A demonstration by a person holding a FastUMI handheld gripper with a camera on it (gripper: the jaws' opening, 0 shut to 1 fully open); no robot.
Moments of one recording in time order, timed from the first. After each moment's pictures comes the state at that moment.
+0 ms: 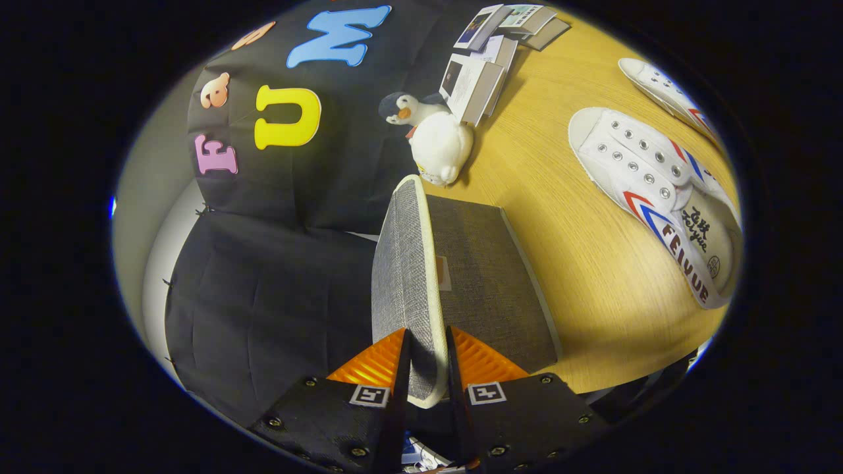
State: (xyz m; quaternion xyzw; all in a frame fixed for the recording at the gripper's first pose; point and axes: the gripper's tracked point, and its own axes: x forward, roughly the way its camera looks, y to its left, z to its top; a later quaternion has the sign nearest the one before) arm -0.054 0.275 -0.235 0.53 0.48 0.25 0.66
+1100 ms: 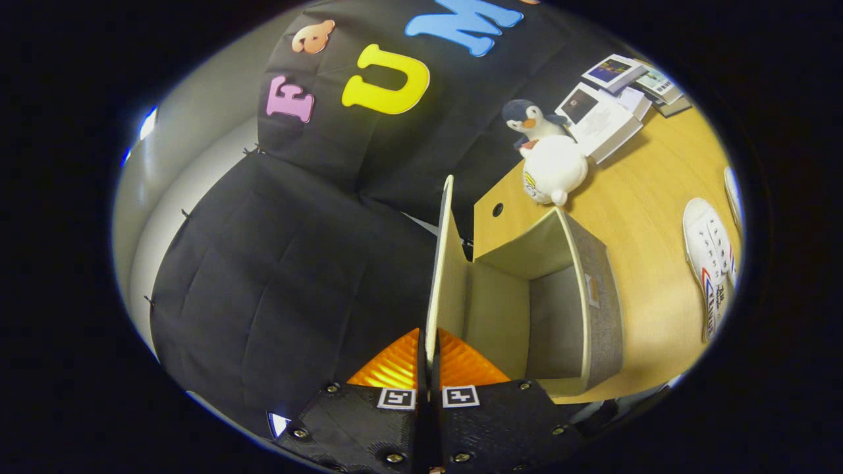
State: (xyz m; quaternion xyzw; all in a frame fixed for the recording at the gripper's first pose) arm -0.033 0.347 -0.087 0.44 0.41 0.35 0.72
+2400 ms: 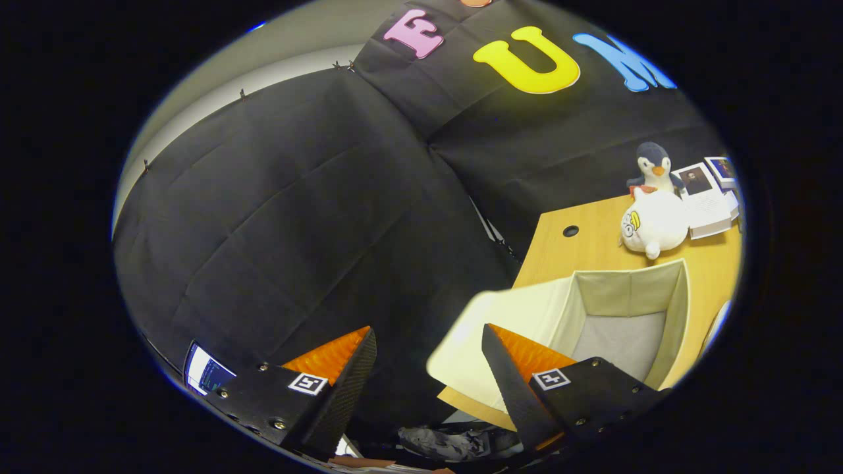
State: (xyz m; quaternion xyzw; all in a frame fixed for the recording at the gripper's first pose) arm -0.059 0.468 -0.054 0.25 0.33 0.46 0.78
